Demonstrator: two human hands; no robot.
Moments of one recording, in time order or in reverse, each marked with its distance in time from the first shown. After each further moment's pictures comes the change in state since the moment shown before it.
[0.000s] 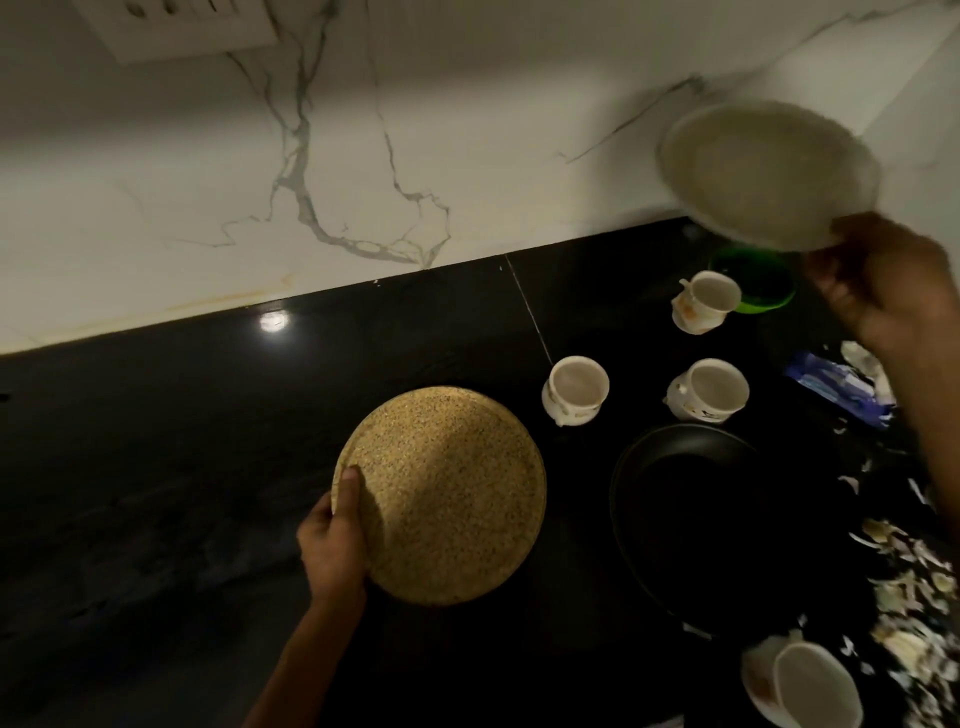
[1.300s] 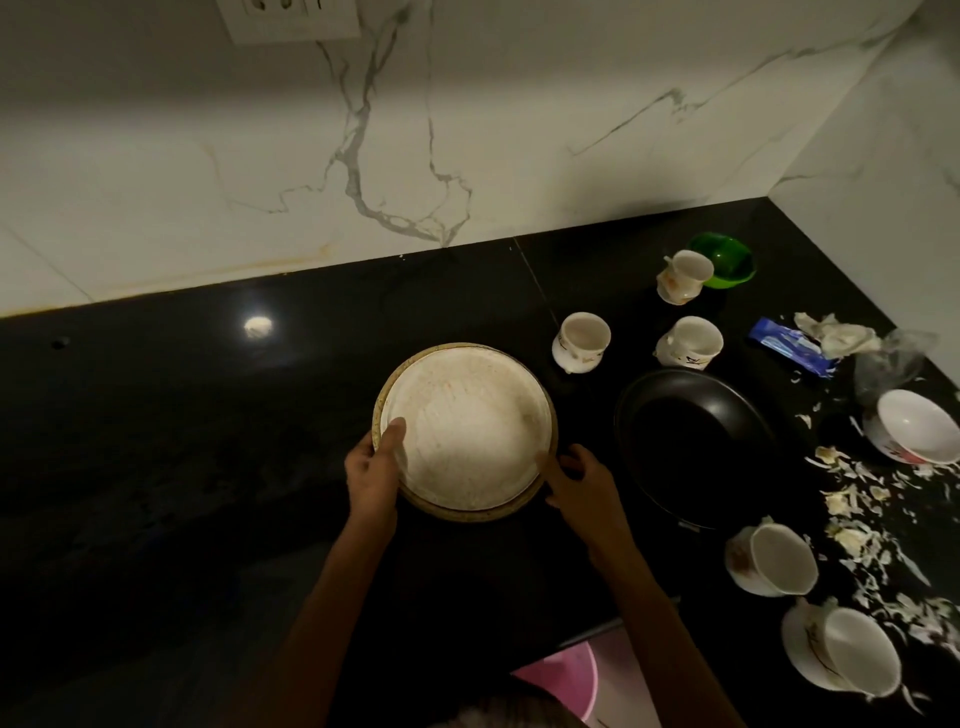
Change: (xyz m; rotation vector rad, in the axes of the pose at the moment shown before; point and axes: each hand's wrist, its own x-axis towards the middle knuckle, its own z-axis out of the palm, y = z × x) left_hand -0.018 -0.002 -0.031 -0.088 -0.219 0.010; right_hand -0.256 0.245 -0.004 -0.806 -0.225 0.221
